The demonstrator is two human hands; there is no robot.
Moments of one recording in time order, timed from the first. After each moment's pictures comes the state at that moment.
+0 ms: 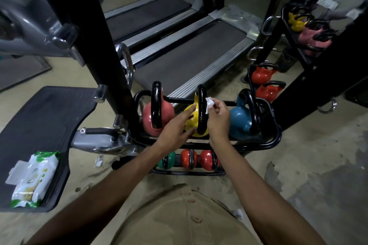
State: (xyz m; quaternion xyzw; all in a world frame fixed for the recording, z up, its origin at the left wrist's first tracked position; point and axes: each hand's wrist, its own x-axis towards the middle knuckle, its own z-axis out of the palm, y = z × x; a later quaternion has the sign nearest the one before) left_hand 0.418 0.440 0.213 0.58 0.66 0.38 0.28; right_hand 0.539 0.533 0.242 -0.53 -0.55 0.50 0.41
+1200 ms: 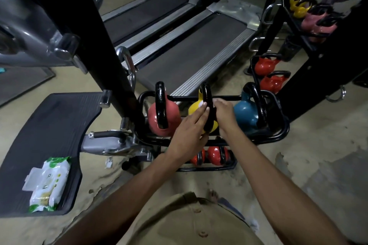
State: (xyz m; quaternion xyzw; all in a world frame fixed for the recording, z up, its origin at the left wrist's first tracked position) left_hand 0.449 0.426 0.238 0.68 0.68 0.26 0.10; right_hand 0.543 0.545 0.254 -0.53 -0.51 0.62 0.29
